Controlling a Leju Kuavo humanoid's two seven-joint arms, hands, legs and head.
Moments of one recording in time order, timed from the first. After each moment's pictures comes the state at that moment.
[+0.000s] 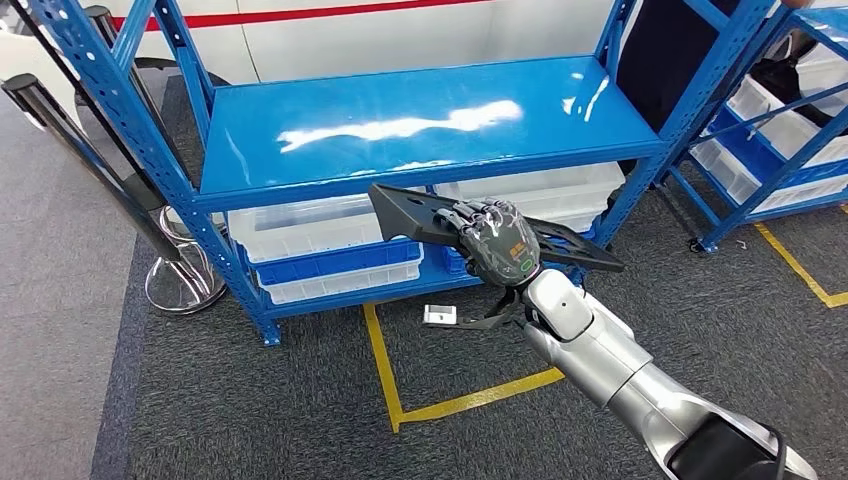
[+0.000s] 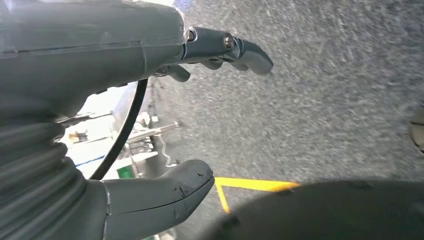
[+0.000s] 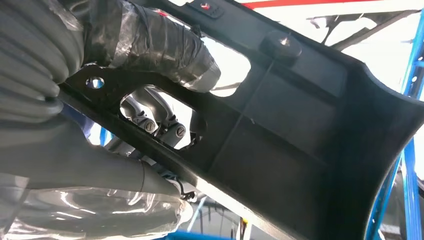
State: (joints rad) left arm -0.06 -0.10 -0.68 -0.01 0.44 0.05 -0.16; right arm -0.48 -0.36 0.45 -1.27 1.46 -0.66 -0.08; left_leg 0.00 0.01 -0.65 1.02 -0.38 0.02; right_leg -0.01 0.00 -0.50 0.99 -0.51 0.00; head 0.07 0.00
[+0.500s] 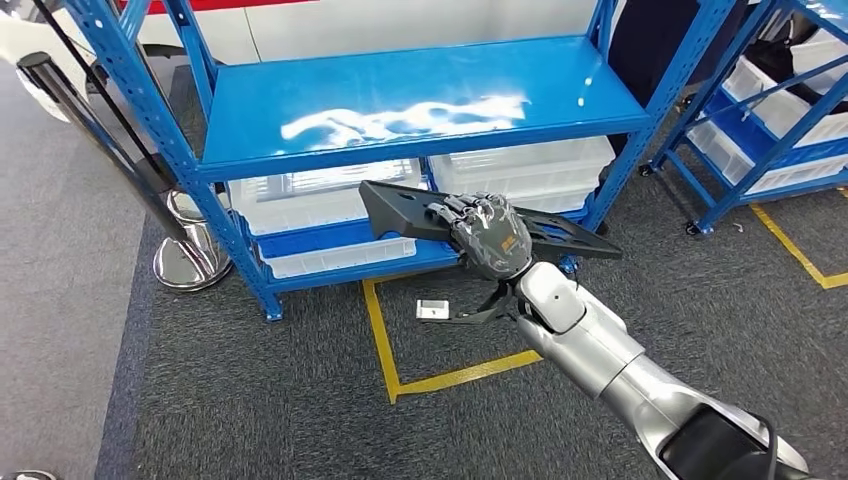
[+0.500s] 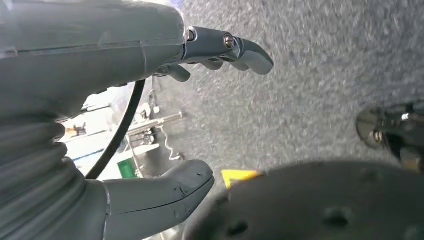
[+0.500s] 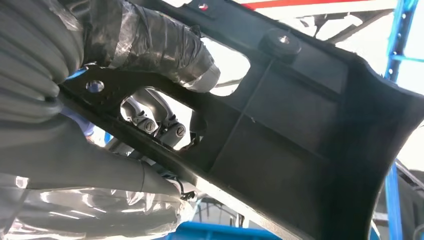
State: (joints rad) left arm -0.06 -0.09 -0.68 0.00 0.45 0.04 -0.16; right arm -0.52 -0.34 0.47 -1.25 1.43 -0.66 -0.08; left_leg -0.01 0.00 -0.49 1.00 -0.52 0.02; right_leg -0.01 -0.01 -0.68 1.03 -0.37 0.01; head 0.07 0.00
